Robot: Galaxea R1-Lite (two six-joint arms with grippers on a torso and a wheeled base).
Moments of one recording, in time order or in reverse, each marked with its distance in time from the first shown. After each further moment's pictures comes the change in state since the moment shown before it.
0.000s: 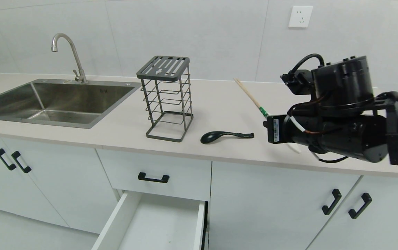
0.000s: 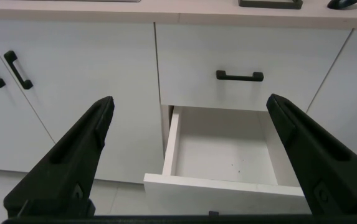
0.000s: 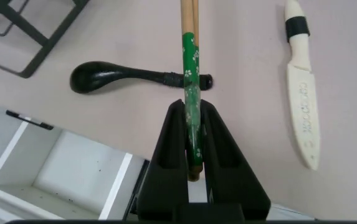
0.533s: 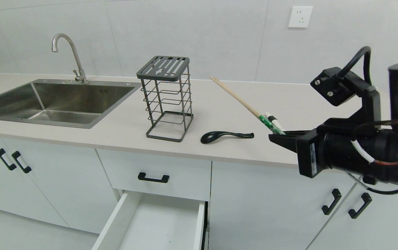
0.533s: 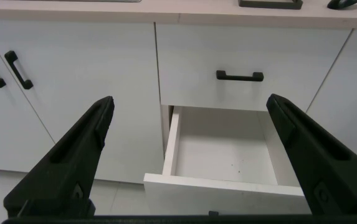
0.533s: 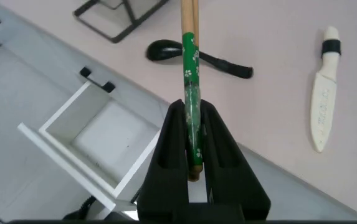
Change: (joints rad) left arm 0.000 0.000 0.000 0.000 0.000 0.000; right arm 0.104 -0.230 0.162 -0.011 0.177 -0.140
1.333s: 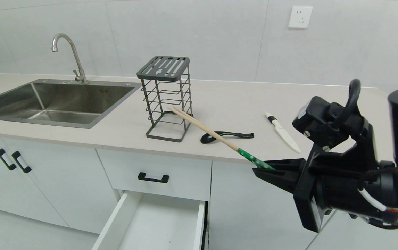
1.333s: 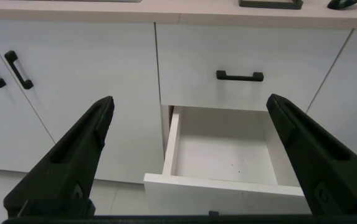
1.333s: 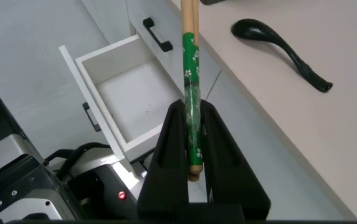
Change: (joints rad) left arm 0.000 0.000 0.000 0.000 0.000 0.000; right arm 0.138 -0.015 0.064 0.000 0.087 -0.176
